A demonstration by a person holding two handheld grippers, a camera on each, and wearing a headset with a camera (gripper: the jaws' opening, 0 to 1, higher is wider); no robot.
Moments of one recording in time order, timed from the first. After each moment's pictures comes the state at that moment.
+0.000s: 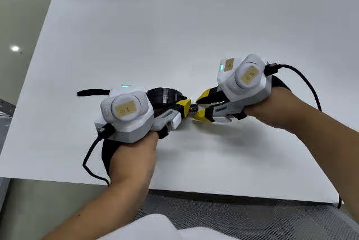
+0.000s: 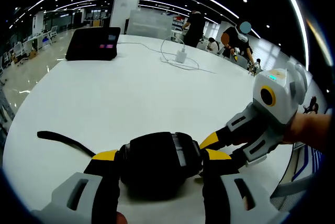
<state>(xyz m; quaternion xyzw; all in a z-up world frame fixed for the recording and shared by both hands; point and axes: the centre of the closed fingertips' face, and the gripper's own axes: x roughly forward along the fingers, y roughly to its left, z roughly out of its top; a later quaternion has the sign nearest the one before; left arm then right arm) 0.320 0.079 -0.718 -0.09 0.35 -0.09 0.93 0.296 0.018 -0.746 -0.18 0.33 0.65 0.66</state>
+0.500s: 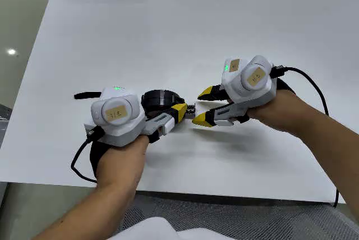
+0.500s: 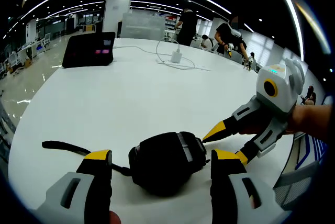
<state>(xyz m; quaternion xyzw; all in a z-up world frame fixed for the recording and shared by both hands) 0.315 0.088 -0.709 -0.06 0.34 -0.12 0.93 0.296 0.005 -0.733 -0.16 0.33 0.64 0.68</state>
